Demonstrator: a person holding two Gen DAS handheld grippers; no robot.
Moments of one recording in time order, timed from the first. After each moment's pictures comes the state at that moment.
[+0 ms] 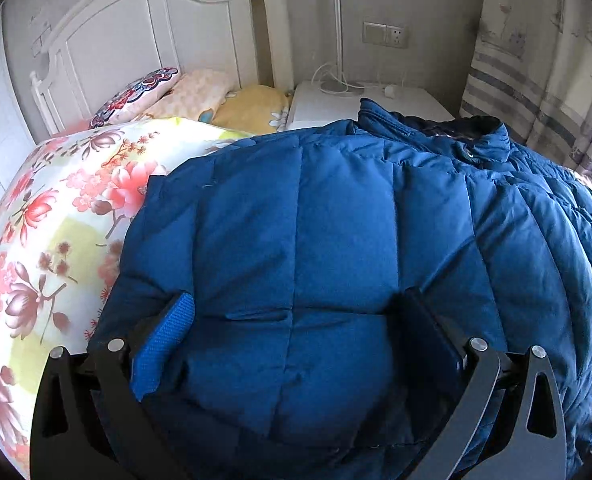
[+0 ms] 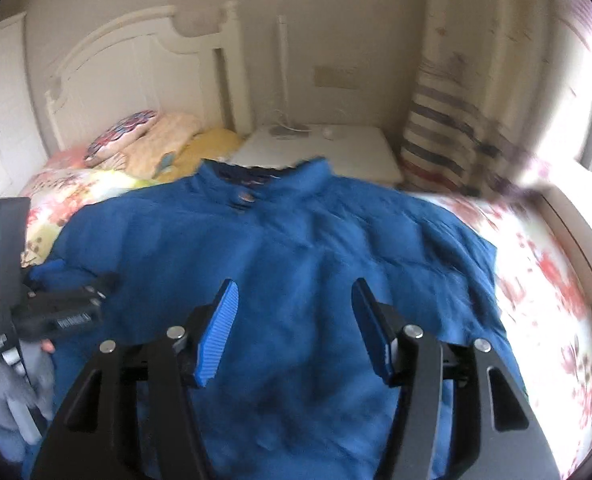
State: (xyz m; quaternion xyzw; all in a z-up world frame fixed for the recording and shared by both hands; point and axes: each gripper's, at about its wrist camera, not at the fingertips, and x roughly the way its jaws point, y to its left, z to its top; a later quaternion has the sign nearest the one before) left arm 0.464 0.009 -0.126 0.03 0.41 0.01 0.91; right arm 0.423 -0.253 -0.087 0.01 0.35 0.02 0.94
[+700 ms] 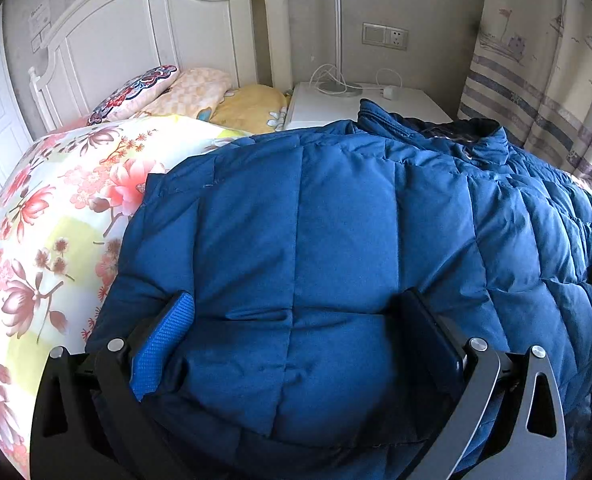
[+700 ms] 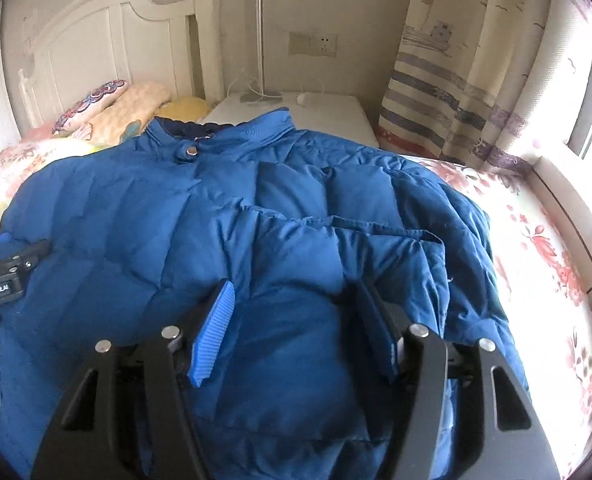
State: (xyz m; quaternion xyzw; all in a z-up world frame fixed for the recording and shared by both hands) left arm 0.463 0.009 -0.126 0.02 0.41 0.00 0.91; right arm 0.434 -0.291 -0.129 0.00 0.39 -0.03 0.92
